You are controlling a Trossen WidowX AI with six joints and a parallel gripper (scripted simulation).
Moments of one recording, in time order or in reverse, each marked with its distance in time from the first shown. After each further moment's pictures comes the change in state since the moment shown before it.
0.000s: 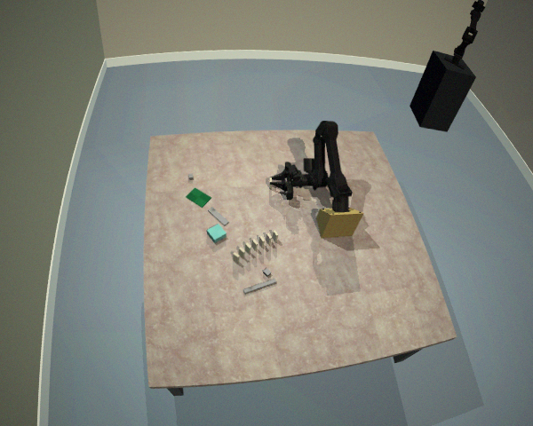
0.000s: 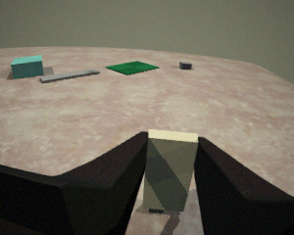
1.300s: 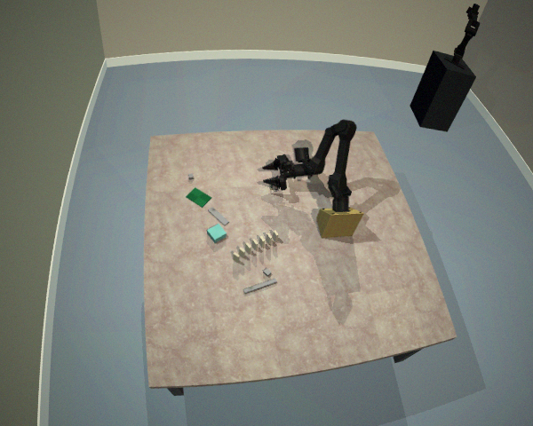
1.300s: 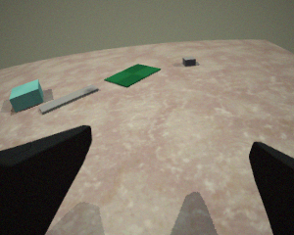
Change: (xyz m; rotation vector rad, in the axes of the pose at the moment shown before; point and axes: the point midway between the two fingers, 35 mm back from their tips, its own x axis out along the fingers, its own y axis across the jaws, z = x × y) arm 0.034 -0.012 0.038 0.161 0.116 0.028
